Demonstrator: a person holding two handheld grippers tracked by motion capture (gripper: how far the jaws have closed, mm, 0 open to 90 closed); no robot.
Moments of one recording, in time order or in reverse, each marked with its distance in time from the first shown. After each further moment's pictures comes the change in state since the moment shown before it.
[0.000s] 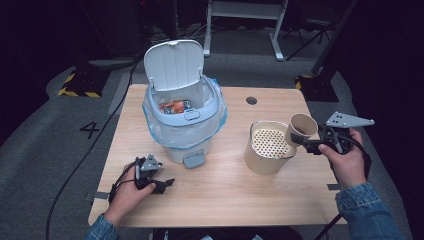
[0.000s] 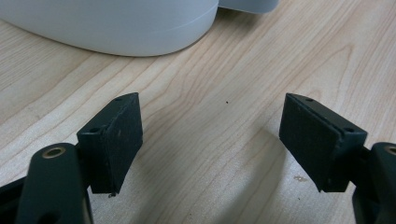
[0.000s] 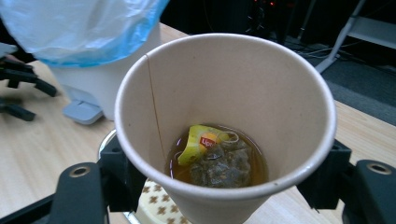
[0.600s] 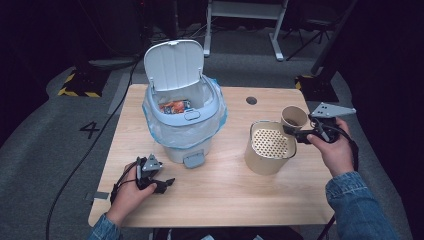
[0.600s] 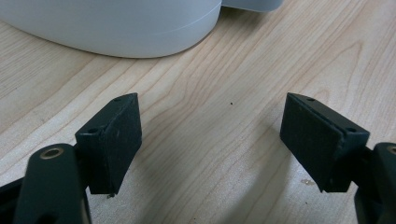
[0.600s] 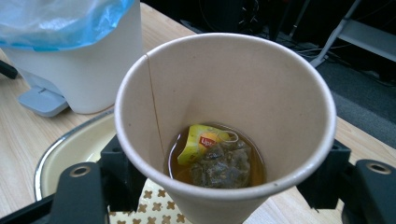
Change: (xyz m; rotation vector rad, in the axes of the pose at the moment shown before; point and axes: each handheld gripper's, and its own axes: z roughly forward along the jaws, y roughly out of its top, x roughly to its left) left arm -0.002 0.002 0.002 0.009 0.025 0.019; right arm -0.015 0.011 0.036 0.059 -0.041 -0.088
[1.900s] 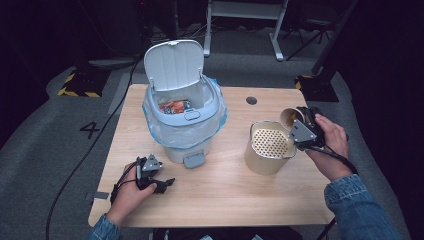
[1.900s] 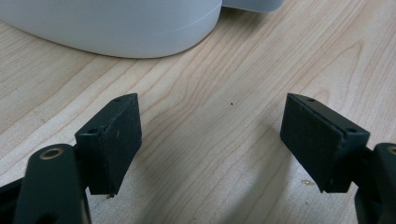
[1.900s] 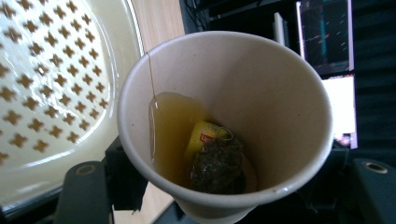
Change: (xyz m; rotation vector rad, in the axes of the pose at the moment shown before) left arm 0.000 0.000 0.000 -0.001 0.001 0.000; right arm 0.037 0.008 0.010 0.294 -0.424 -0.923
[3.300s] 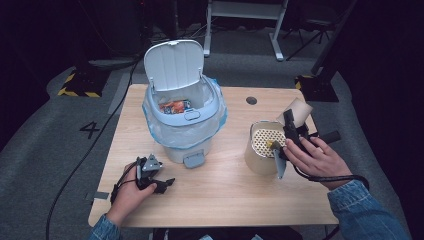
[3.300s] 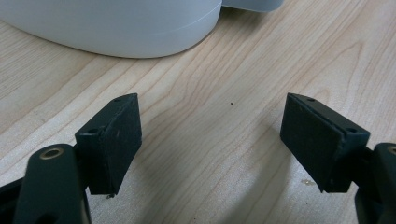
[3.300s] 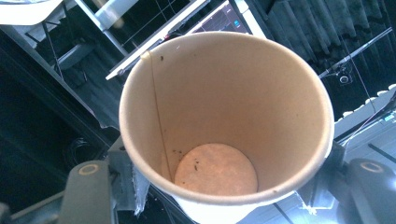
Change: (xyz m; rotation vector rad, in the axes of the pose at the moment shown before) left arm 0.000 0.000 0.000 0.001 0.002 0.002; right arm 0.056 0.037 -0.006 0.358 -0.478 -1.098
